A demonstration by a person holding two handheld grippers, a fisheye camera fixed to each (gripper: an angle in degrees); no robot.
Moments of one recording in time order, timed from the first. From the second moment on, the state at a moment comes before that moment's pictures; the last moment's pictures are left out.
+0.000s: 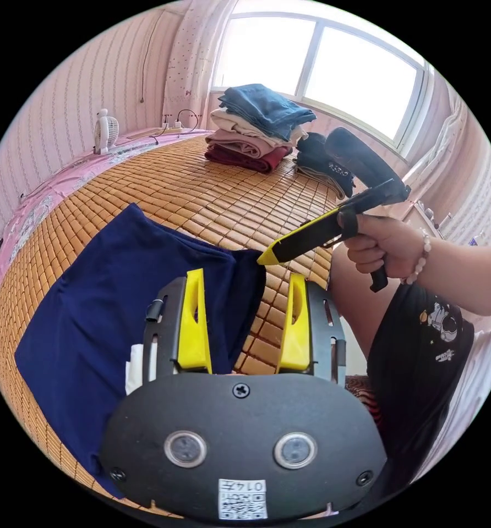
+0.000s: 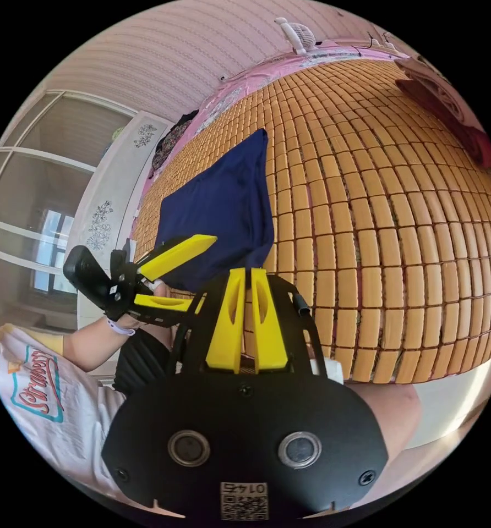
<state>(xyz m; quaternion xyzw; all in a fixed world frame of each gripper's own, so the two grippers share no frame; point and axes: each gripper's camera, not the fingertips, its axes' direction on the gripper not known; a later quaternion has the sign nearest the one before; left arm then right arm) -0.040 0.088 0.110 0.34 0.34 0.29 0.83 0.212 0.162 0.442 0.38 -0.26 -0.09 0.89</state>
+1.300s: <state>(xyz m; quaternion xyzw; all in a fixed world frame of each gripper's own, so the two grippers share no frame) -0.147 0.233 0.086 0.42 0.42 0.24 0.77 0.329 0.309 0.396 0.55 -0.29 -0.01 0.78</state>
